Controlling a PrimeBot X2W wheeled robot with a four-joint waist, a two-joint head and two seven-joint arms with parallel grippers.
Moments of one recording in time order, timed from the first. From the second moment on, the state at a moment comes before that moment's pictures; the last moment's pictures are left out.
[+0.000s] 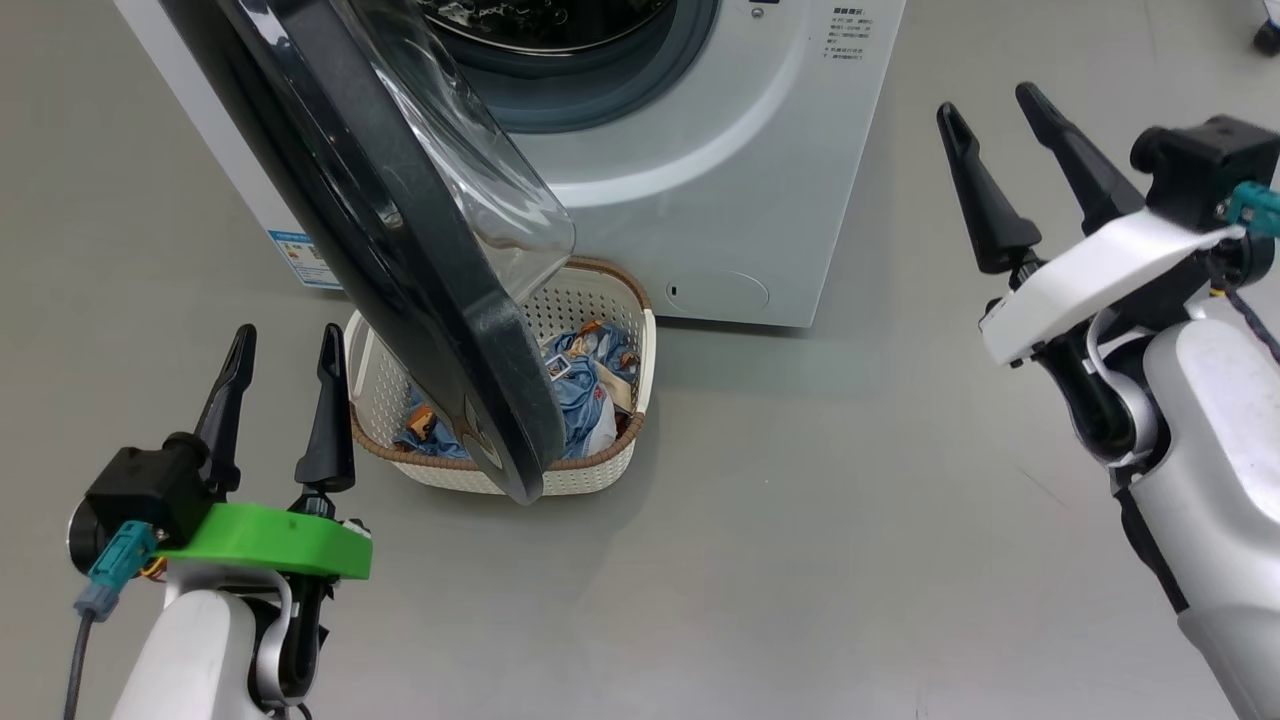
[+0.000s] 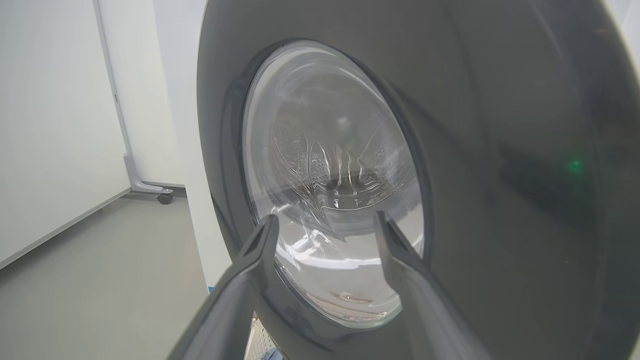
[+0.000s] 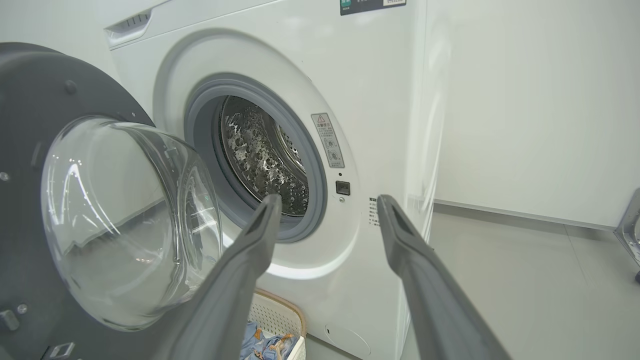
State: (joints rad) left arm -0.18 0.12 -0.13 0.13 -0.40 -0.12 -0.25; right arm -0.61 -0.32 0.46 0.25 0.62 0.10 -0.03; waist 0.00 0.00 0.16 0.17
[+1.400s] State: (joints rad) left arm 0.00 0.11 -0.04 0.13 -0.39 -0.12 -0.25; right arm -0.15 -0.34 0.37 0.27 0.46 -0.08 -0.25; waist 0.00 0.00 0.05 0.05
